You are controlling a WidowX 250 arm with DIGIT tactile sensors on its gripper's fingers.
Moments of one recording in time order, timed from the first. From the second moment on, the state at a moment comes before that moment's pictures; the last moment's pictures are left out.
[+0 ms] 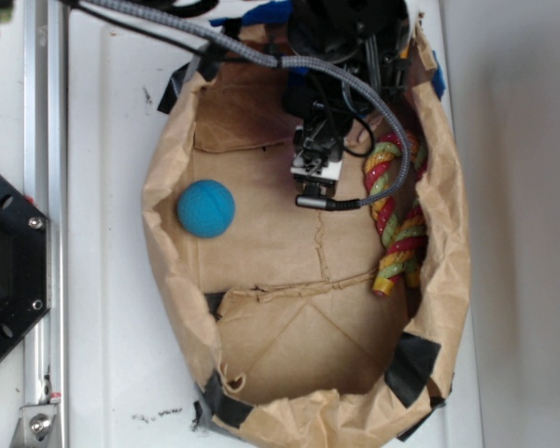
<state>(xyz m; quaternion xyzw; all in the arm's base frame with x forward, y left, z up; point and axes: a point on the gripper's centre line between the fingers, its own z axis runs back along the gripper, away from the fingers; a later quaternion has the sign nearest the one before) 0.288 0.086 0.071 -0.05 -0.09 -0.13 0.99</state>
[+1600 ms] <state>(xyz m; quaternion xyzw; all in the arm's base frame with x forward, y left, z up) 0.290 0.105 0.050 0.01 -0.09 -0.11 0.99</state>
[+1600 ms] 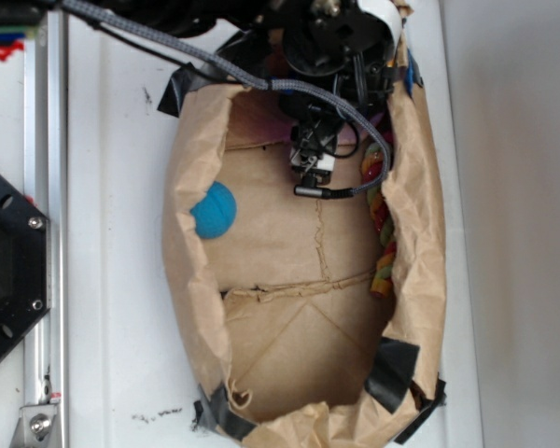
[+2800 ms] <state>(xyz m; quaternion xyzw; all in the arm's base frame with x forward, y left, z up) 0.307 0.112 0.025 0.03 -0.08 -0.10 0.99</state>
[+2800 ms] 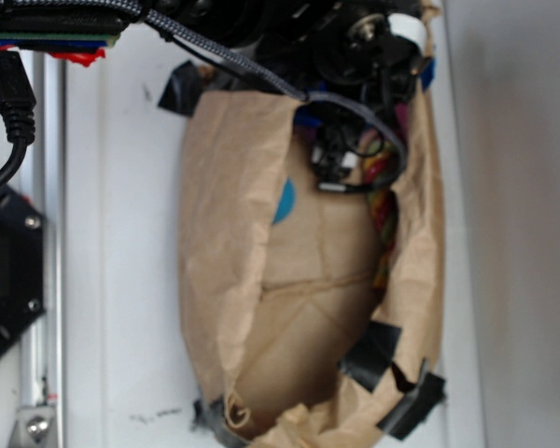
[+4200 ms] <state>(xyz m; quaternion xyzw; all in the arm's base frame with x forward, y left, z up) 0.282 0.061 0.088 0.03 -0.12 -0.17 0.98</state>
